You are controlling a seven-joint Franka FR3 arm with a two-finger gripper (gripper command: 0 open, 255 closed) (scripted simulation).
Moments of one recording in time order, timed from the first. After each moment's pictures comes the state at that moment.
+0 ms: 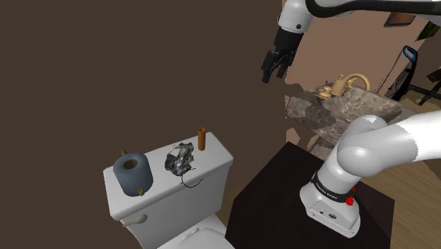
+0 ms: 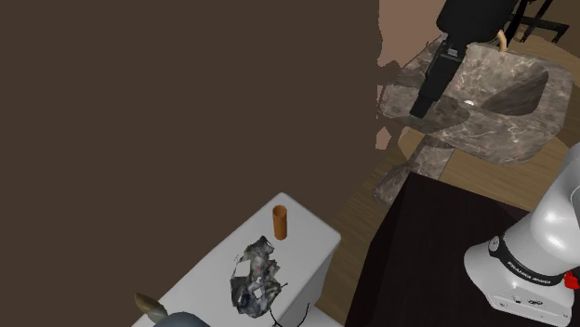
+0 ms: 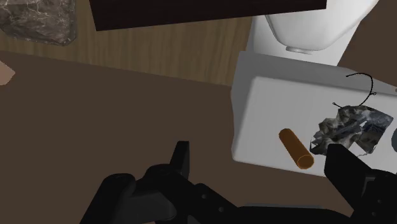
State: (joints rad) arm 0.01 -0.80 0.01 -2.42 0.04 1.71 0.09
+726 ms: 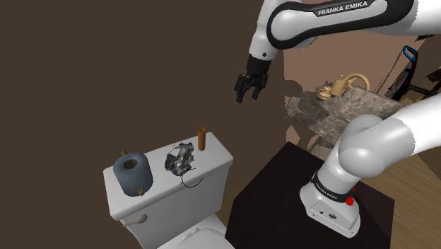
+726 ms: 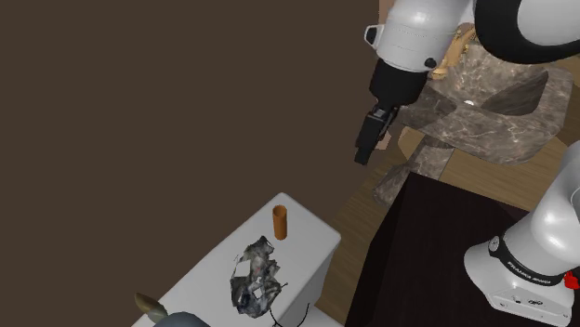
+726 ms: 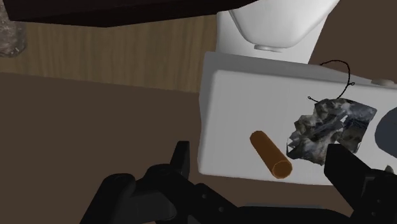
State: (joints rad) arm 0.06 -0.58 0.04 -2.50 0.18 1.98 0.14
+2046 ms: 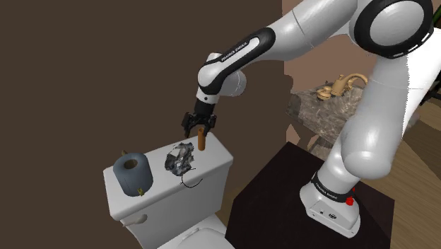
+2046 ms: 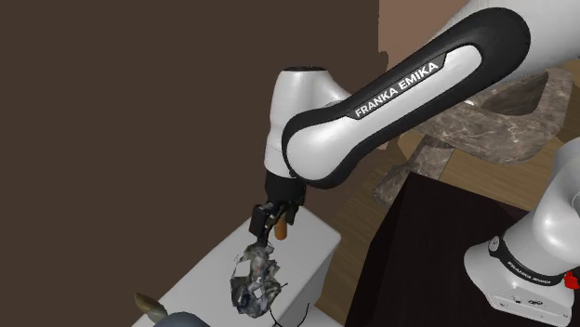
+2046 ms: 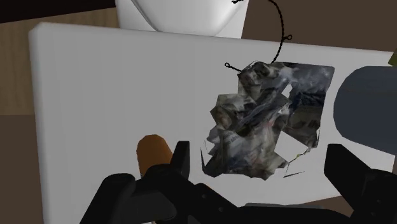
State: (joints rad) arm 0.20 0.14 0.12 -2.26 0.55 2.42 0.08
